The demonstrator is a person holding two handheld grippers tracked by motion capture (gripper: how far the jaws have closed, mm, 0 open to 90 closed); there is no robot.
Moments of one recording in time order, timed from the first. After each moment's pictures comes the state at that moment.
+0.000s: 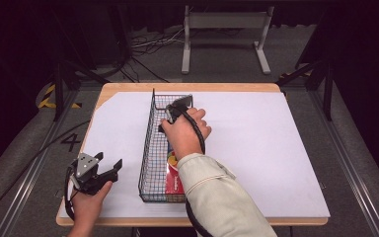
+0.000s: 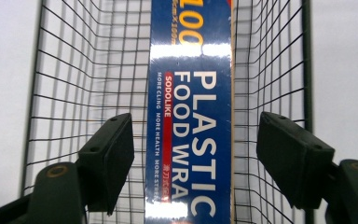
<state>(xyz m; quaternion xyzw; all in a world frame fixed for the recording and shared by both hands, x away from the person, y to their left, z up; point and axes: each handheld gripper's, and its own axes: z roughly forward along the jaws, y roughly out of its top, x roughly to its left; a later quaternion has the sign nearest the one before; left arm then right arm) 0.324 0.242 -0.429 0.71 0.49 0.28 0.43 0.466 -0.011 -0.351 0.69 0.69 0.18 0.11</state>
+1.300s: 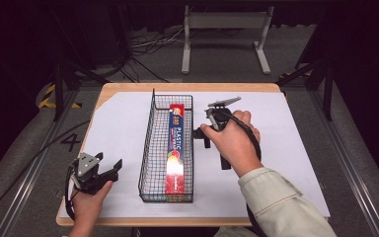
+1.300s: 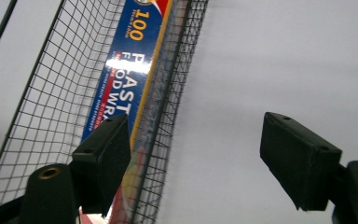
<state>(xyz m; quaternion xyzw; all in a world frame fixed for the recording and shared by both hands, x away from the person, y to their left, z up) 0.325 0.241 -0.430 0.71 0.49 0.28 0.42 0.414 -0.124 -0.311 0.62 0.73 0.27 0.10</state>
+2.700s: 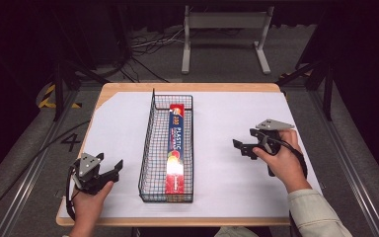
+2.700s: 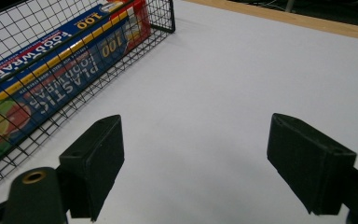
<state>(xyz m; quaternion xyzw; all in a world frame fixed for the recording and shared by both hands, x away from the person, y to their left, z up) 0.327 0.240 -0.433 0.71 0.49 0.28 0.42 0.401 -0.264 -0.385 0.44 0.77 0.42 0.21</state>
